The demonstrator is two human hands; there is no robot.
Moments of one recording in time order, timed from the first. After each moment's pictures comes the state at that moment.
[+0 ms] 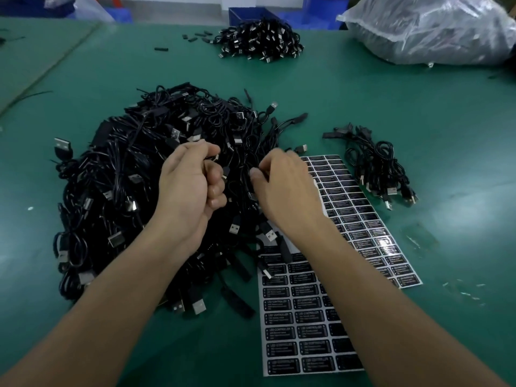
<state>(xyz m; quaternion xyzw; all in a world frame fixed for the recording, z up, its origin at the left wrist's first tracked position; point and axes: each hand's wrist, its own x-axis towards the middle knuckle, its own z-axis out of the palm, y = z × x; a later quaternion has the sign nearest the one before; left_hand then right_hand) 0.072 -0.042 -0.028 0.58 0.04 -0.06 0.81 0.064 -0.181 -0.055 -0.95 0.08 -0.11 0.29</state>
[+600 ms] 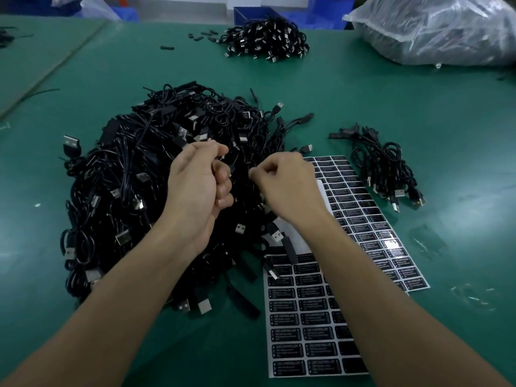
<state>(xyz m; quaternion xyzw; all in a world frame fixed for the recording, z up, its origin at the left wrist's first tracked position) 0.073 -0.043 -0.032 0.59 0.03 -0.06 0.80 0.068 -0.176 -0.045 -0.90 0.10 -0.08 0.41</state>
